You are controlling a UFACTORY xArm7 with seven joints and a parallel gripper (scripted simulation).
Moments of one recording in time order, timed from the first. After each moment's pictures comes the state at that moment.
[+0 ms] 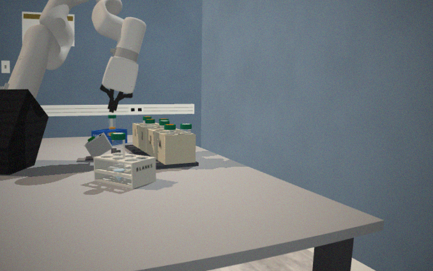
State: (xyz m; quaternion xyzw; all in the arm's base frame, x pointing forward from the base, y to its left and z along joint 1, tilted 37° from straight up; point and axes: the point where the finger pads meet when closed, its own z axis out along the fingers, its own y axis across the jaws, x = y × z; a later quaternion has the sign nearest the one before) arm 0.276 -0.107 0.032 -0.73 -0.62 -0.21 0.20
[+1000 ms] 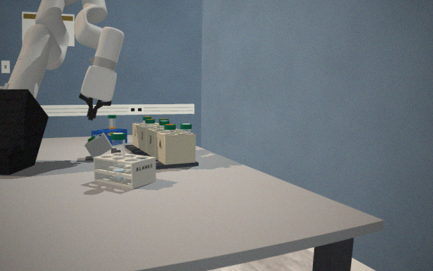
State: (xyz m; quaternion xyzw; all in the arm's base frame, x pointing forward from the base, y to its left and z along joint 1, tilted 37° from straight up) arm 0.227 -0.042 0.021 -0.73 -0.62 -0.21 0.20
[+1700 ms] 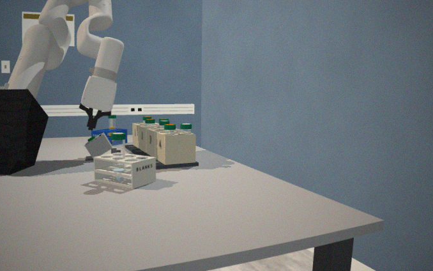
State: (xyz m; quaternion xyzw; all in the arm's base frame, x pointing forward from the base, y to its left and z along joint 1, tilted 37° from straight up) arm 0.238 -0.025 -0.006 -0.73 -0.62 -0.21 0.20
